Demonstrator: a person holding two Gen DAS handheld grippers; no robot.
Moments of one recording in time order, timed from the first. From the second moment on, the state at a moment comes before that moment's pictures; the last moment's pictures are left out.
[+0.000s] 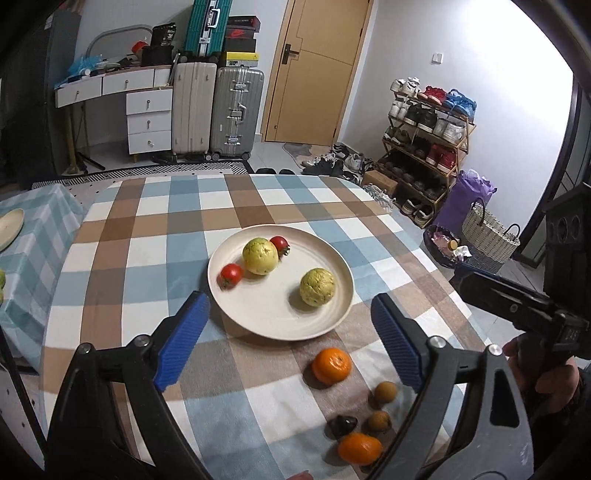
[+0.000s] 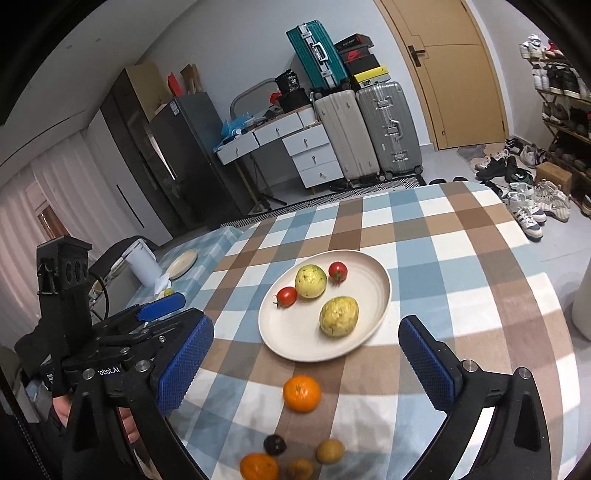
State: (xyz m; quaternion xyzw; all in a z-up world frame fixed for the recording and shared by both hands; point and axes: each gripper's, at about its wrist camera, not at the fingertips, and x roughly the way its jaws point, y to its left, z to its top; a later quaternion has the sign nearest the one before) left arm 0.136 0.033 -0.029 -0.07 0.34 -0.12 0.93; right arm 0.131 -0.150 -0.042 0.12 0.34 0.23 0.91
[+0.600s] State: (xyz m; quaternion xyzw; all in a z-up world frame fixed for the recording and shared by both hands) left arm 0.070 0.023 -0.065 -0.06 0.37 -0.10 0.92; right arm 0.047 -0.153 -0.071 0.10 0.35 0.22 0.90
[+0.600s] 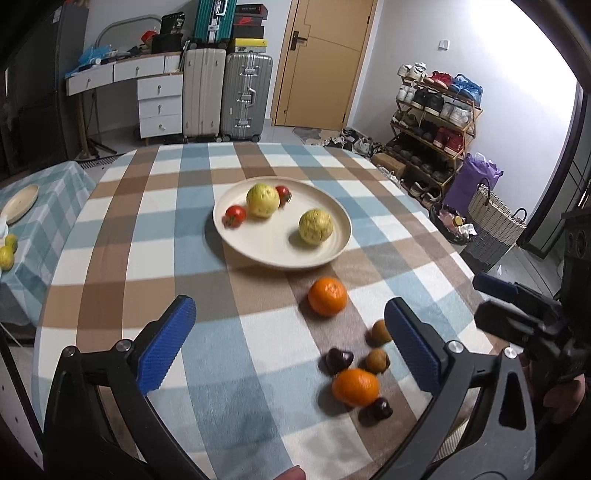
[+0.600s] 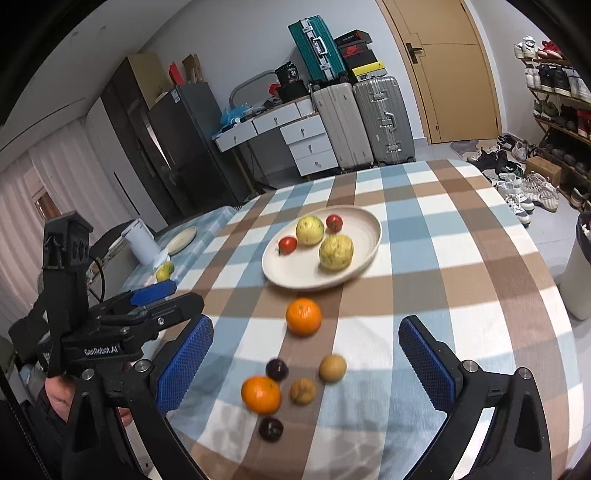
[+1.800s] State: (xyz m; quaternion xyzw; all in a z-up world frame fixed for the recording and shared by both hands) left arm 0.067 0.045 -0.132 -0.11 0.43 -0.09 0.89; right arm 0.003 -0.094 -0.159 0.03 0.43 0.29 0.85
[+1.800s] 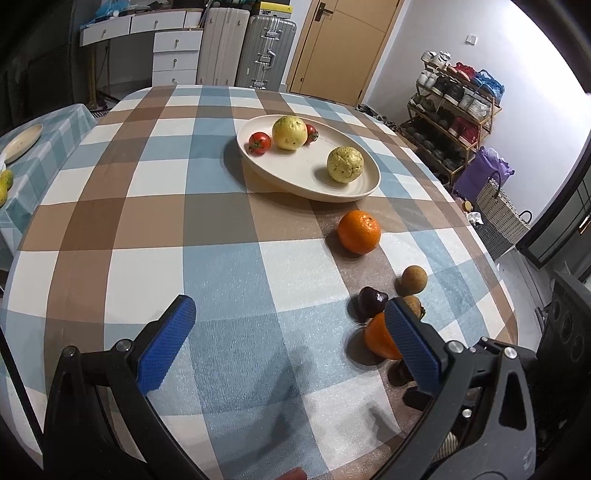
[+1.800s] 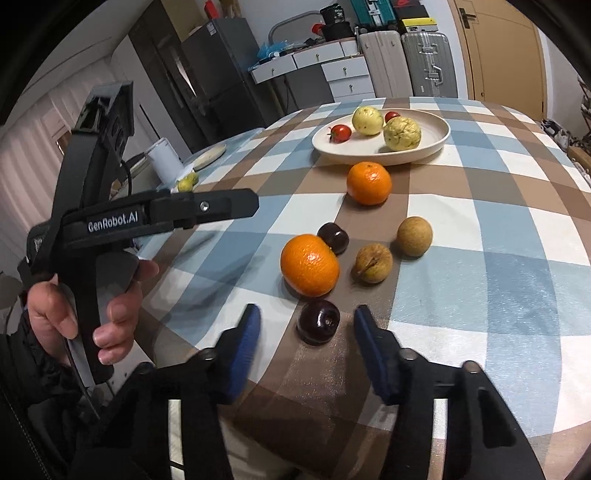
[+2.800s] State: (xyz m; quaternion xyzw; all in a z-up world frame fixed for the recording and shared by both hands) left arm 0.111 -0.002 -0.130 -0.07 0.48 -0.20 0.85; right arm -0.006 -0.103 -0.165 0.03 0.40 0.30 0.86
